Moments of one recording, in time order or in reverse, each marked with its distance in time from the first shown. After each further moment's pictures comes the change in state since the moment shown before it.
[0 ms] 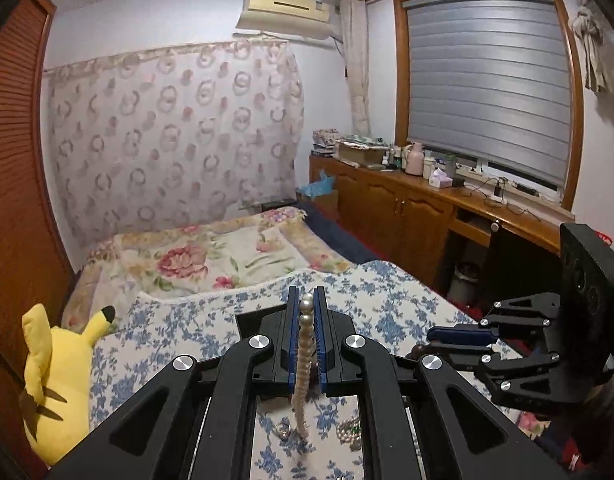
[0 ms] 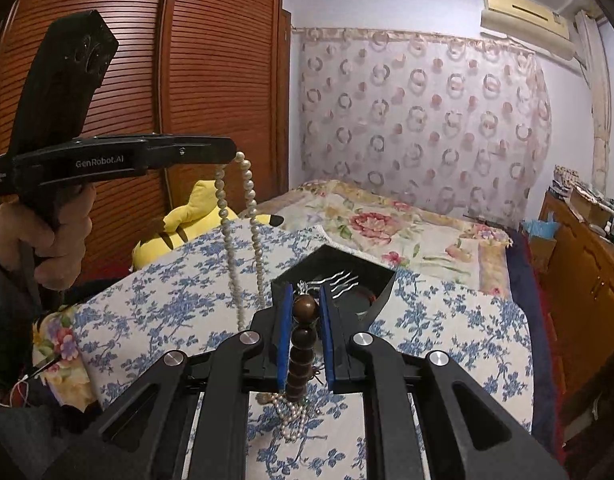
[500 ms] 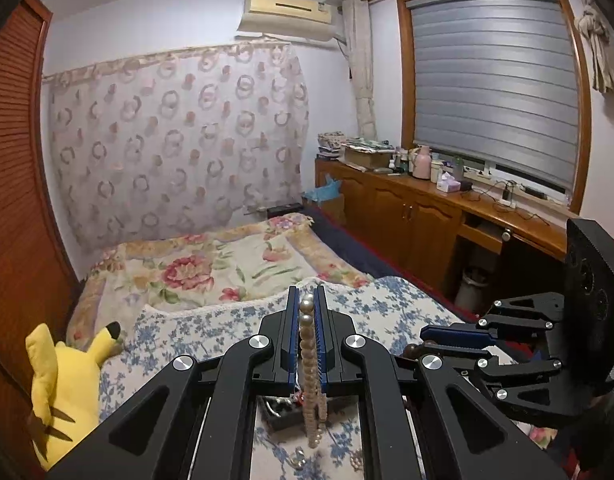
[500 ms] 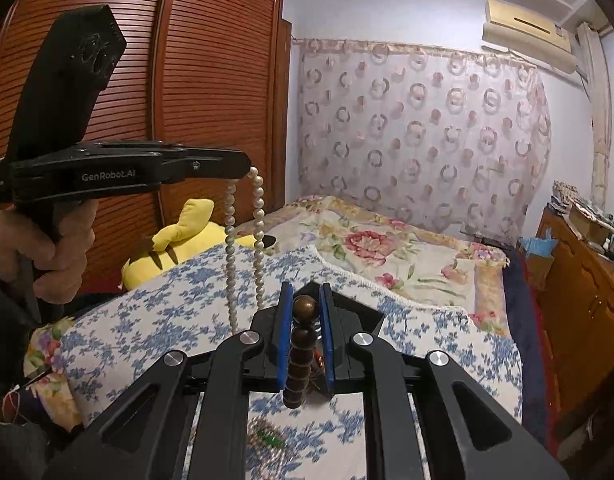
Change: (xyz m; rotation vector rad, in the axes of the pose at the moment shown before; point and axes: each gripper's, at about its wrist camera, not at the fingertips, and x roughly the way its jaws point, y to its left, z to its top) left arm 0.023 0.009 0.033 0.010 -0.003 0.025; right arm 0.022 -0.017 0.041 -0.021 -0.041 -0.013
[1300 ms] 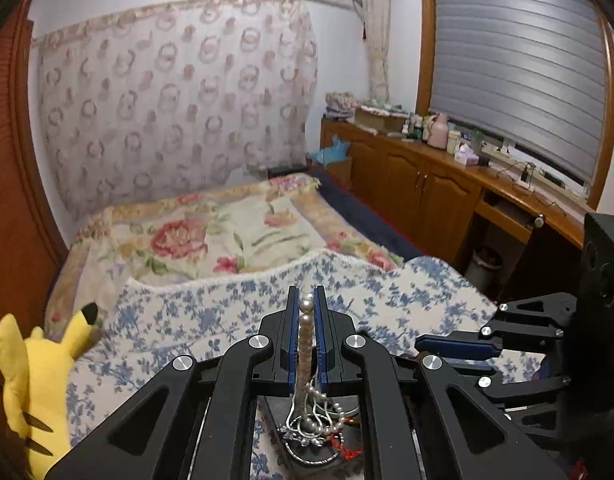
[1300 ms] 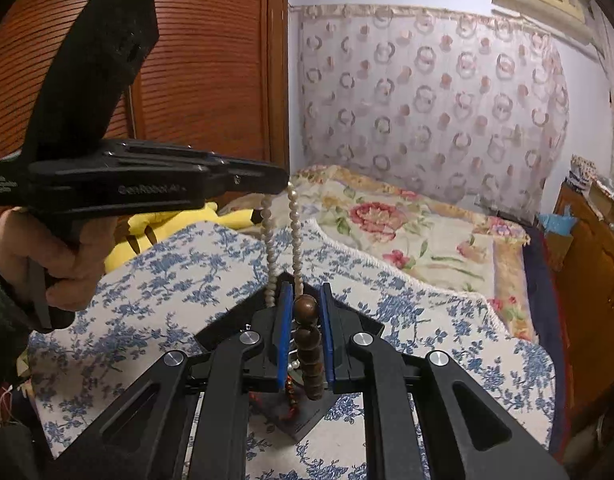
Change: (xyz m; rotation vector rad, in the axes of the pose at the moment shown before) left arm 0.144 0.053 -0.009 -0.049 0.158 -0.017; right arm 0.114 -0.049 -0.007 0.031 0.121 0.051
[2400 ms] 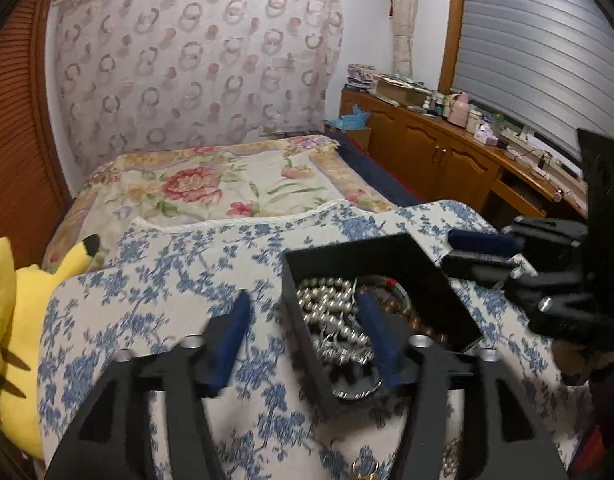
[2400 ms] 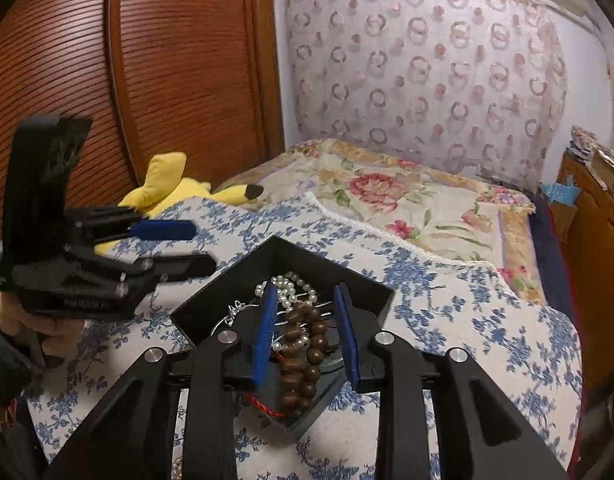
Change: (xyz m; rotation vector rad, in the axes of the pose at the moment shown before) left arm 0.009 0.028 -0.090 -0.076 0.087 0.044; right arm 0.025 -0.010 -0.022 0.065 0.063 -0.007
